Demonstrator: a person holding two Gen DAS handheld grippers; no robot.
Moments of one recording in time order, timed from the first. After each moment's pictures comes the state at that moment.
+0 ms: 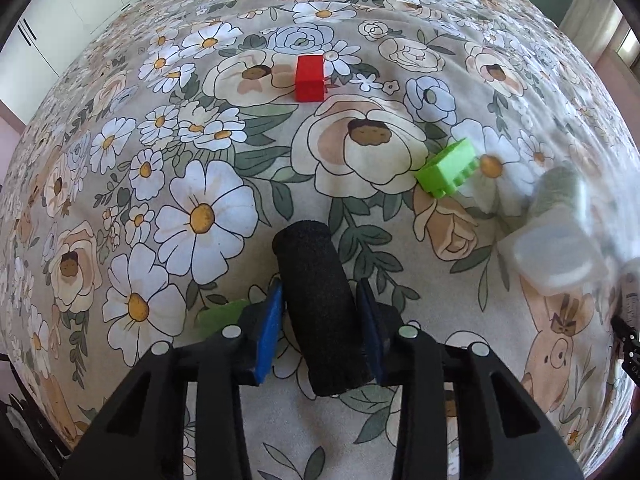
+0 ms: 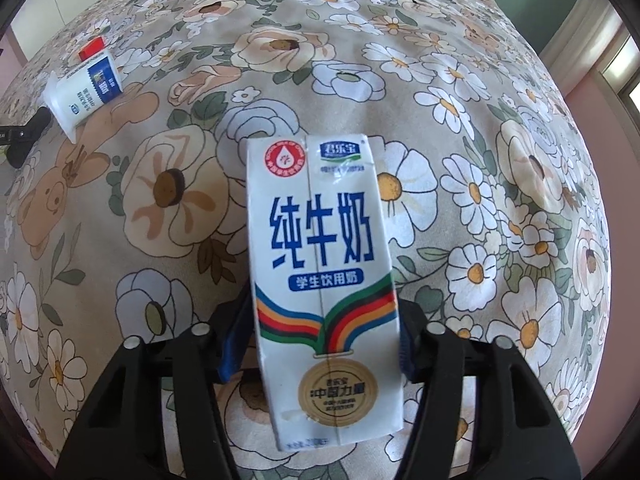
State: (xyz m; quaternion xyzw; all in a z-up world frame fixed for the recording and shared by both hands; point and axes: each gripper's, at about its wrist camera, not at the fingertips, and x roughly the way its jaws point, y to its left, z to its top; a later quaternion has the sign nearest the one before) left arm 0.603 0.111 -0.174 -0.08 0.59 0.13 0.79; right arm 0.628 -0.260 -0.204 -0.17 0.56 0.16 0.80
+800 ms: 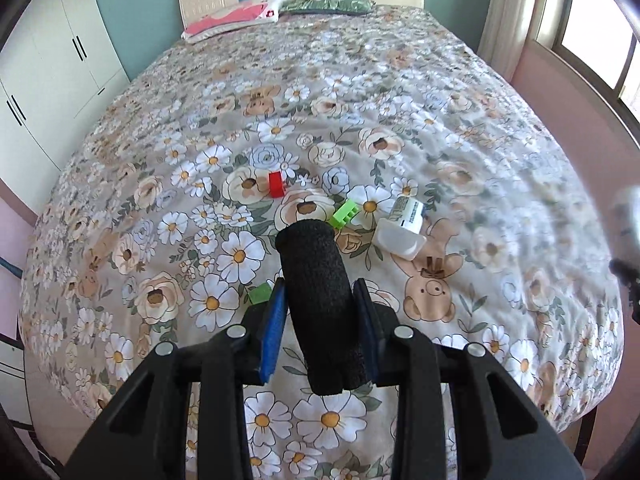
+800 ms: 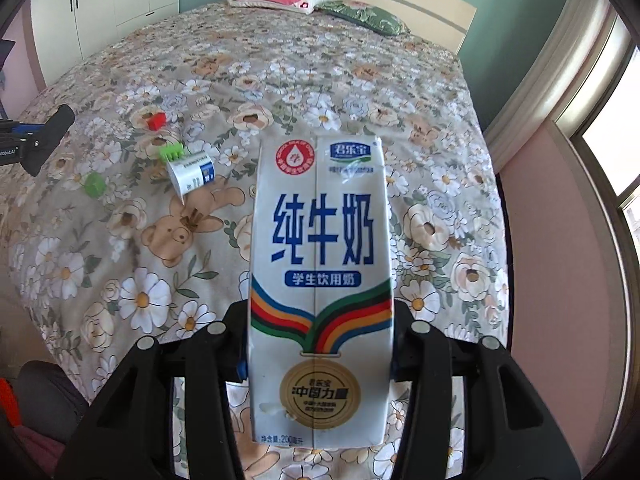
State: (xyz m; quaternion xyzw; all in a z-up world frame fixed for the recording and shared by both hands) left arm 0.503 0.053 0.014 0.00 0.50 0.05 0.87; right arm 0.517 -0.252 0.000 -0.19 0.45 0.14 0.86
